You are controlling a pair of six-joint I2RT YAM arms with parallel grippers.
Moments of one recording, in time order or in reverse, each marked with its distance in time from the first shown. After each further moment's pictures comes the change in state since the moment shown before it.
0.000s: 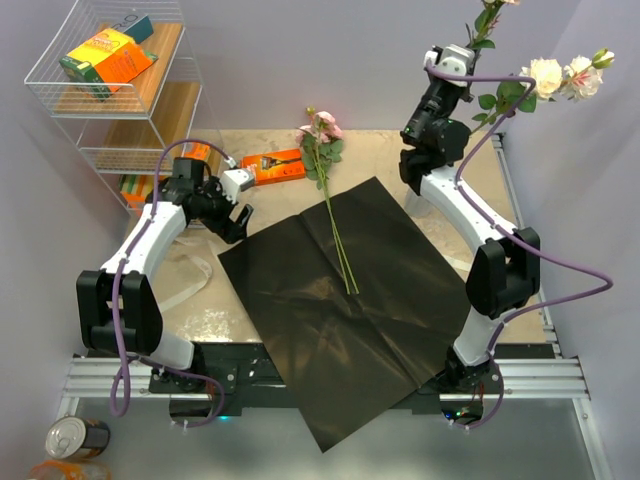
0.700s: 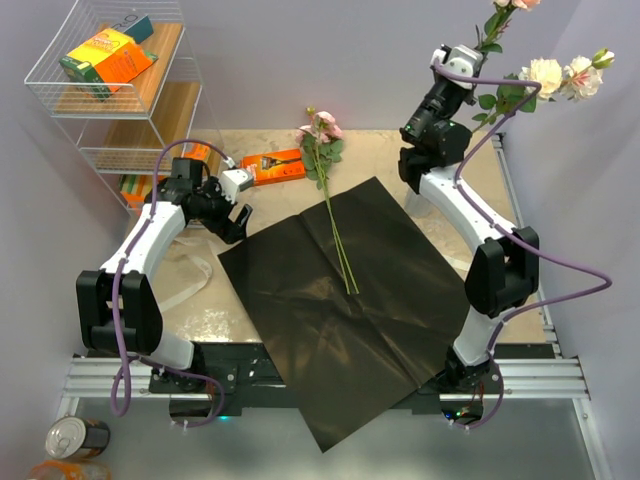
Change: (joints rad) left arm 0.009 0.001 0.000 -0.007 0.014 0.001; right arm 0.008 0.004 0.007 0.063 0.079 -0.034
